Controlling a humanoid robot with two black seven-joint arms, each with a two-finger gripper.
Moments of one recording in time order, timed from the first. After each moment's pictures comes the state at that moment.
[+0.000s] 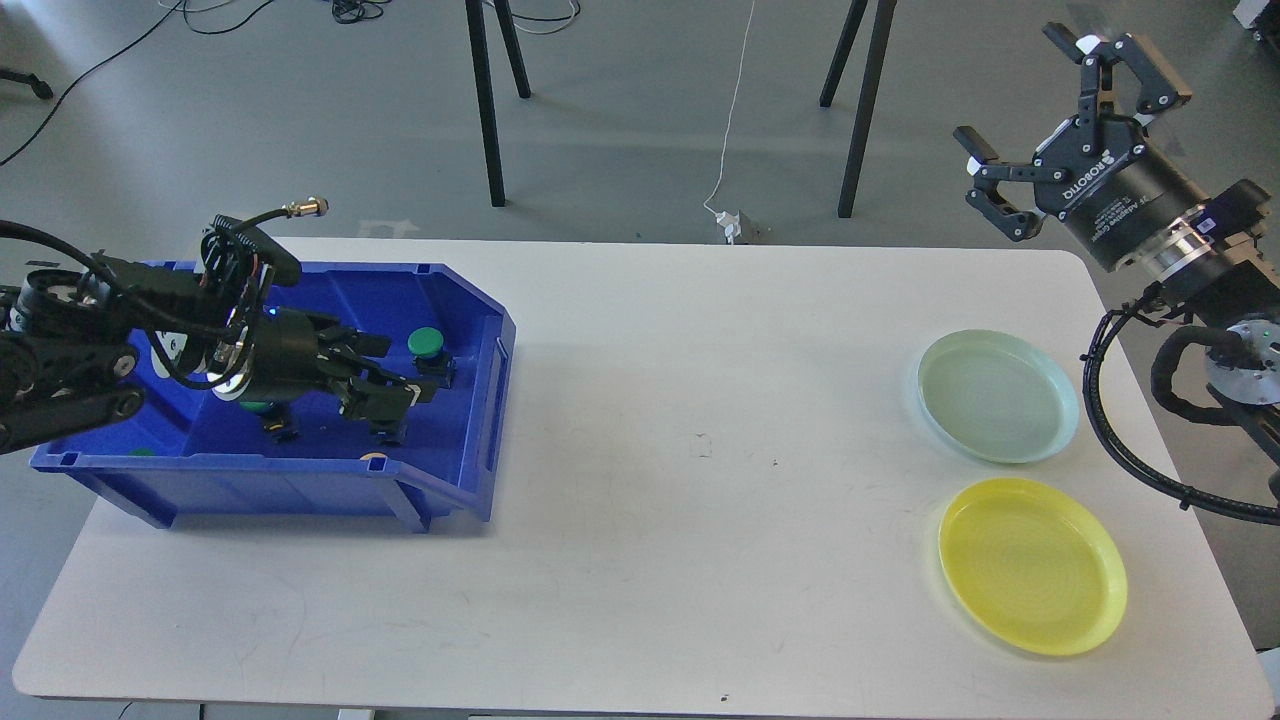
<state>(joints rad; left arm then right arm) -1.35 0.68 0.64 -1.08 1.32 -0.01 -0.49 0.71 -0.66 0.73 1.05 -0.09 0.49 0.31</state>
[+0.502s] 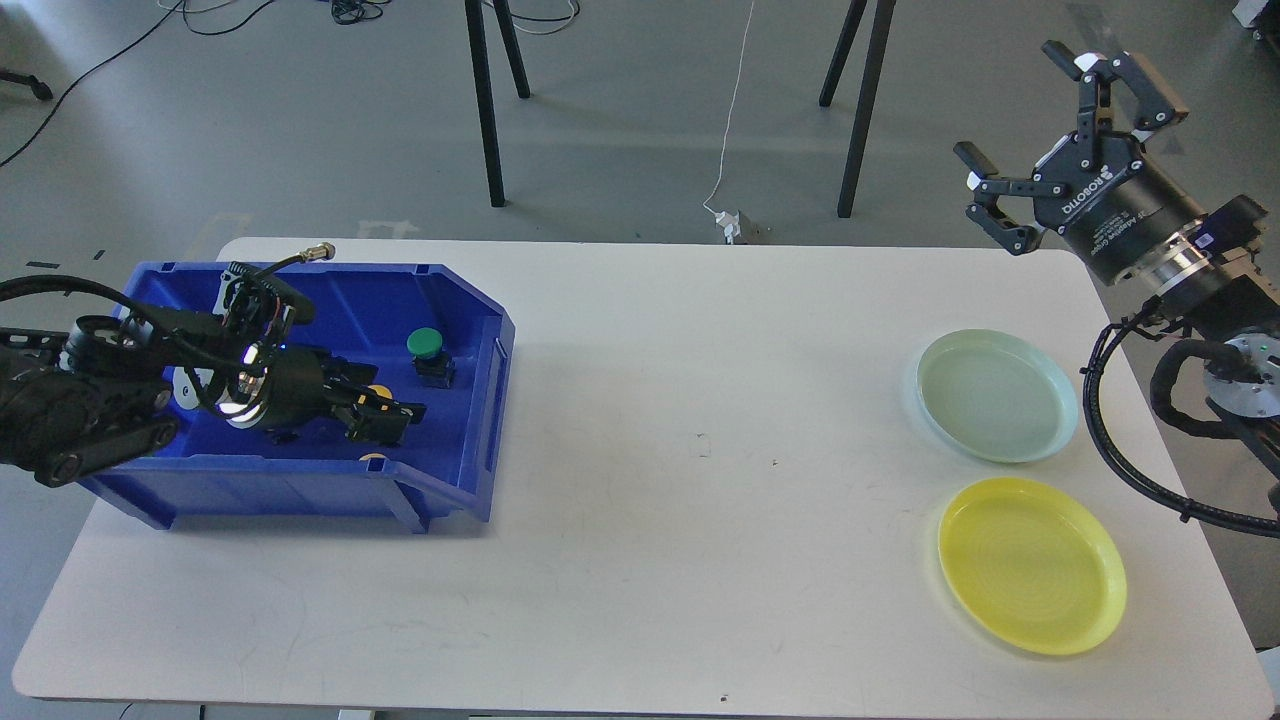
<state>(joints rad) -1.19 0.57 0.61 -0.85 1.31 -0.02 -0.49 0.68 -0.66 0.73 1.05 -0.09 0.49 0.32</state>
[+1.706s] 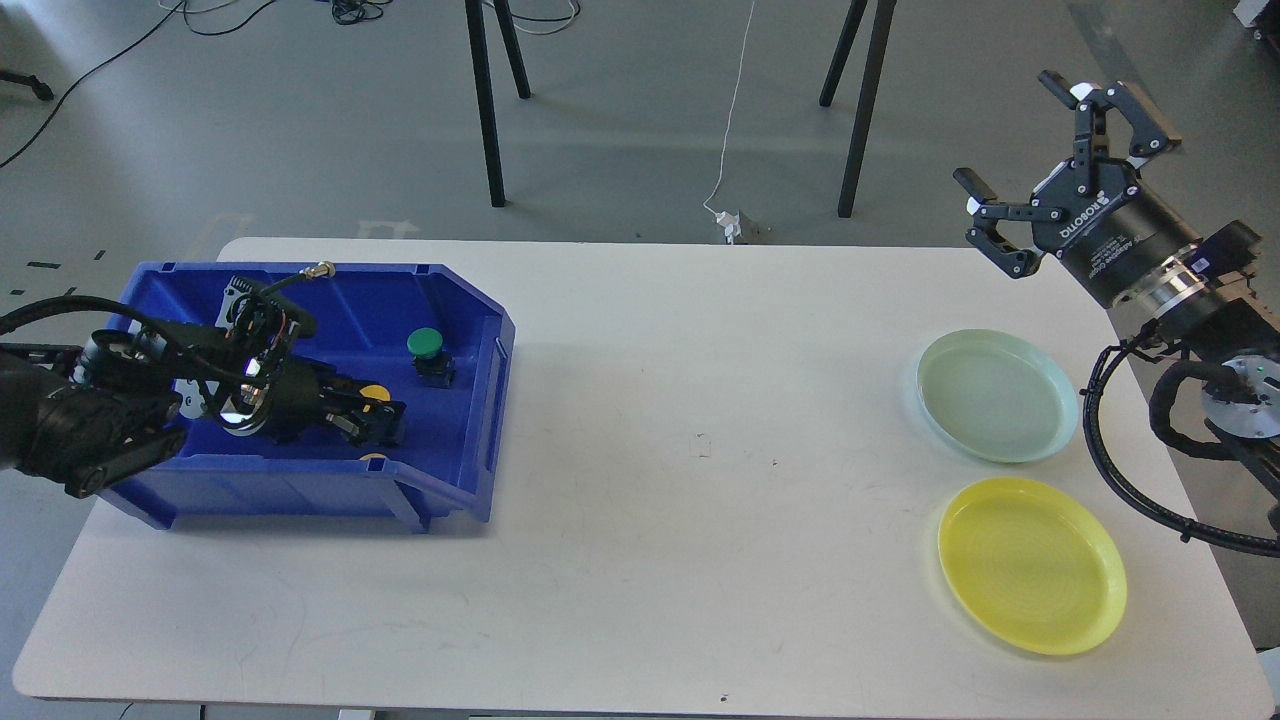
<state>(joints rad) -1.12 0.50 0.60 -0.69 1.32 -0.02 -0.49 0.64 -0.66 0.73 1.05 -0.09 0.49 0.32</state>
